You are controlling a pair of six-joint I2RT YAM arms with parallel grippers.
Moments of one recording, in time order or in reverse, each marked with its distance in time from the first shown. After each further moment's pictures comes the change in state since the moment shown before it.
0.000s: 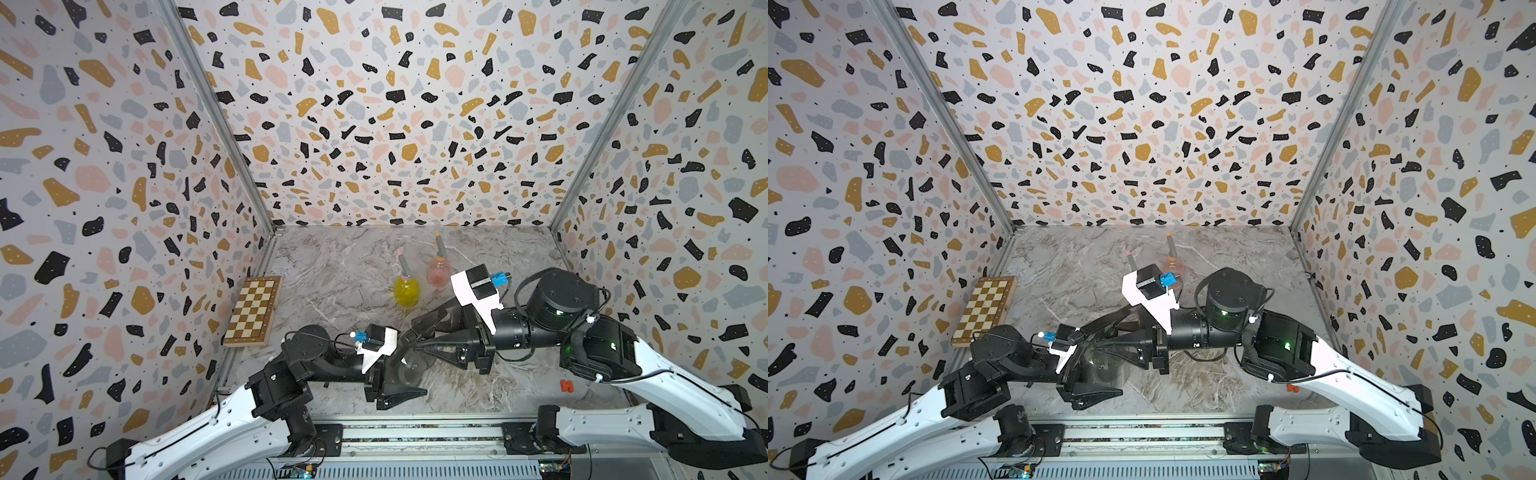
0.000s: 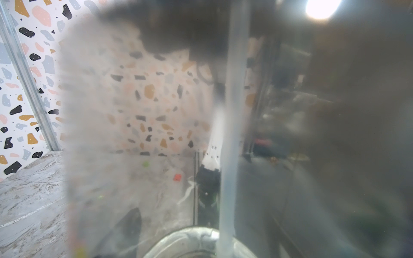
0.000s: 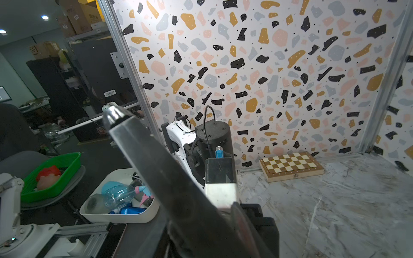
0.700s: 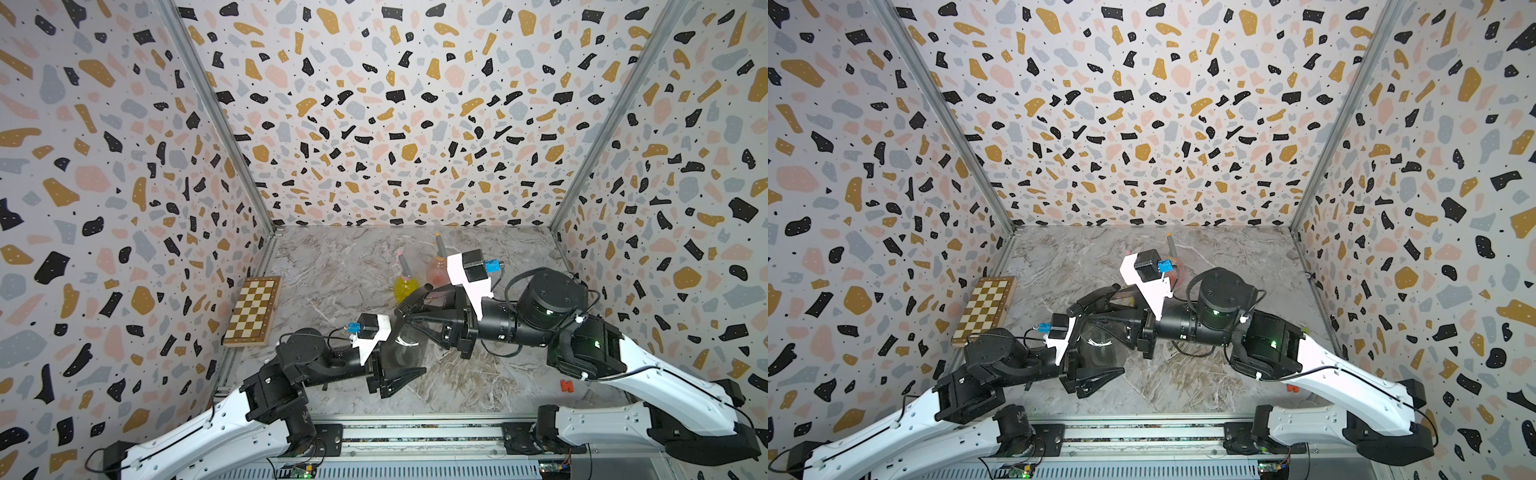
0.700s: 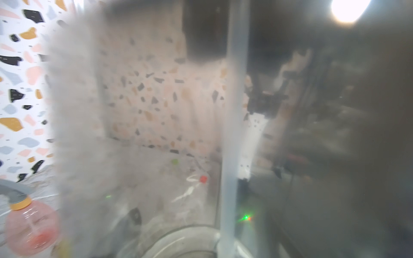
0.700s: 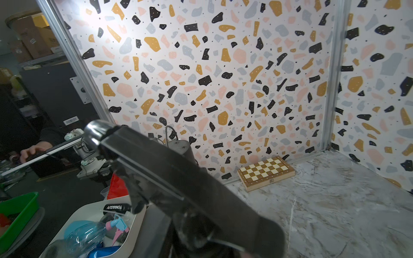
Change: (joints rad) left arm -0.011 -0.021 0.000 -0.027 -0.257 -0.014; right arm 0.027 0.035 -0.029 0.099 0.230 0.068
